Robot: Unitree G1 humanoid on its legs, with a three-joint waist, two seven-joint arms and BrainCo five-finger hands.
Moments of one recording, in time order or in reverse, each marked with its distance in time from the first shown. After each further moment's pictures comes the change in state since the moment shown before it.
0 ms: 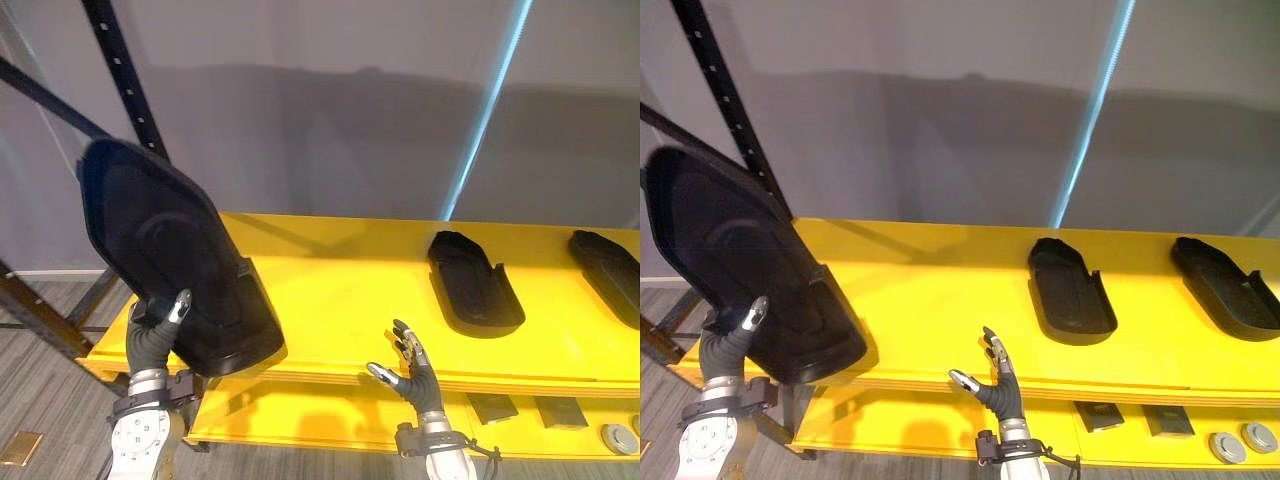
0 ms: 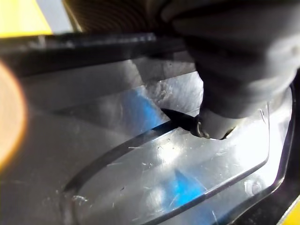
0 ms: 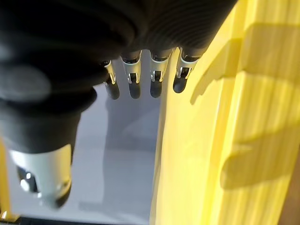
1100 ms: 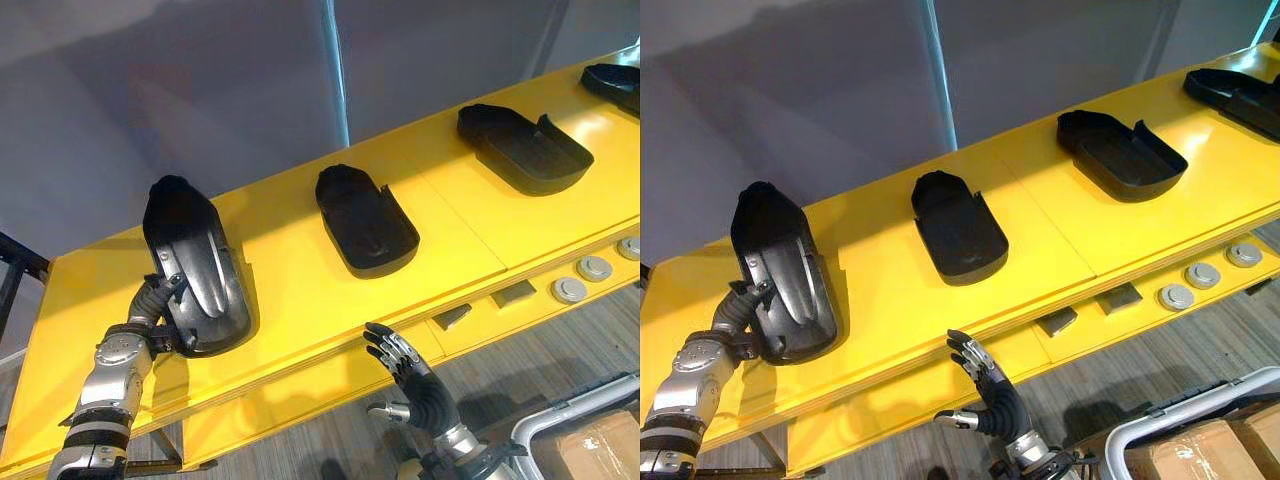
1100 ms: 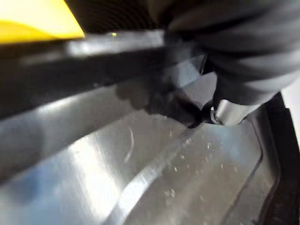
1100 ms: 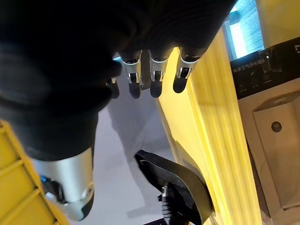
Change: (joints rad) left arm -0.528 0.314 -0.079 0.744 -0.137 0.257 -0.242; right arm 0.119 -0.224 0.157 -0.385 0.286 0.069 0.302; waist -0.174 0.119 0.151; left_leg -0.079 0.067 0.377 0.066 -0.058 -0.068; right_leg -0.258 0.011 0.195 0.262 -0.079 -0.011
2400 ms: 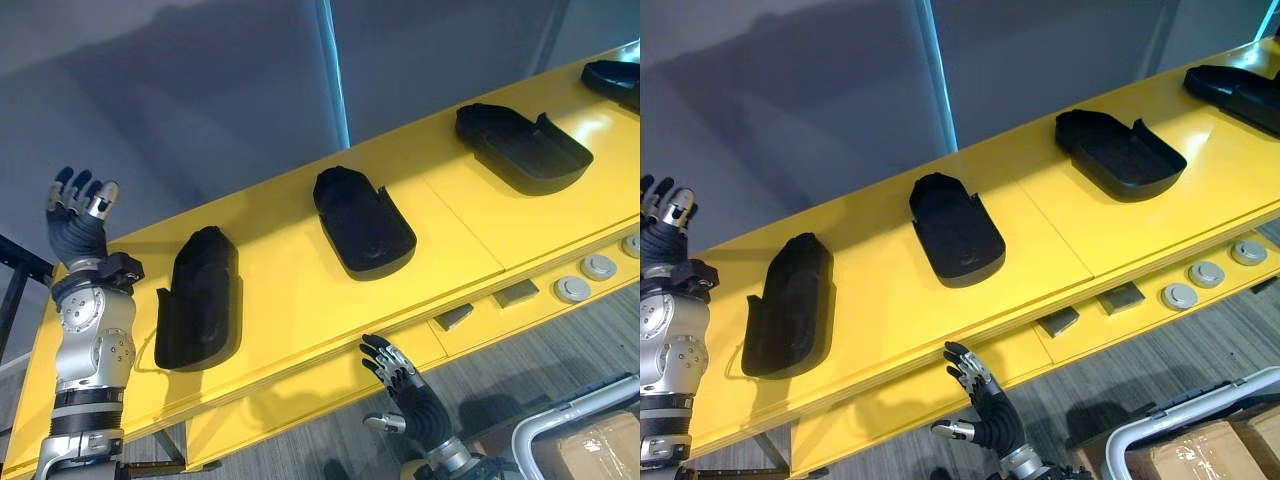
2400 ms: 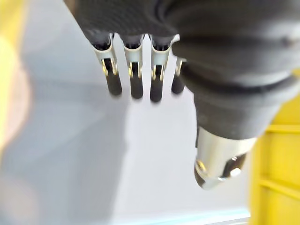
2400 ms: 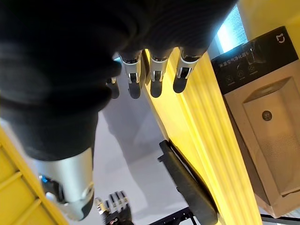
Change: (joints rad) left arm 0.043 0.001 0.192 -0.435 -0.293 -0.262 0.361; right arm 0.075 0.096 0.000 0.058 -0.028 -0.026 0.049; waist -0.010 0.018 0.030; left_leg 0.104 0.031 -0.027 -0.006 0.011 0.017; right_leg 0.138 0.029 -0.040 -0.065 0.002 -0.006
